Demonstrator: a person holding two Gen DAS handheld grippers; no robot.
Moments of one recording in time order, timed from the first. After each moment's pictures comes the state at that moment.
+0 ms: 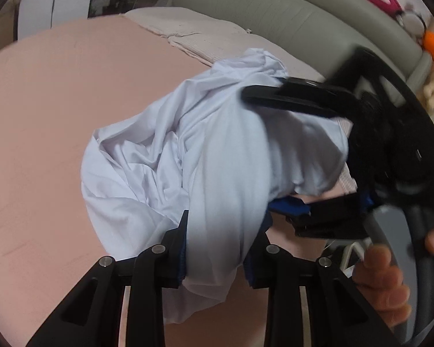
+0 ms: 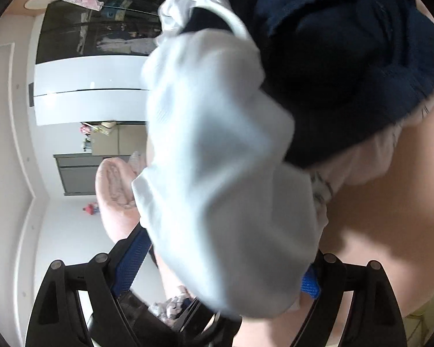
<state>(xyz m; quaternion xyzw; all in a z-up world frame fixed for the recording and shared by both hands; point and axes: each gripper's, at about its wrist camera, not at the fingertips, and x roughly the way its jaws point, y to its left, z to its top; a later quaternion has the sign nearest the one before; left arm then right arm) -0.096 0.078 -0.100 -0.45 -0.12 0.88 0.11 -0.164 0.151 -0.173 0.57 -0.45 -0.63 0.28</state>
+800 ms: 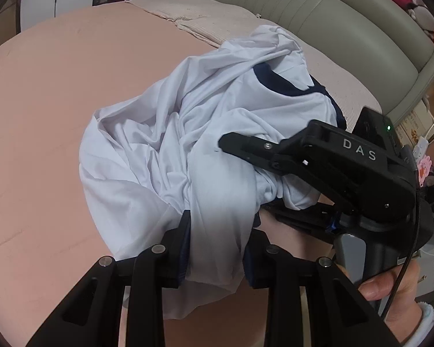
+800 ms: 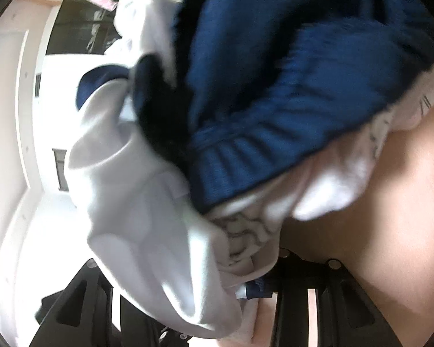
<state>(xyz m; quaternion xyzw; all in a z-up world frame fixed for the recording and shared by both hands) -0.107 0.068 -0.113 -0.49 -0.13 0.86 0.08 -0.163 0.133 -0.205 0.52 -0.41 -0.69 0.30</state>
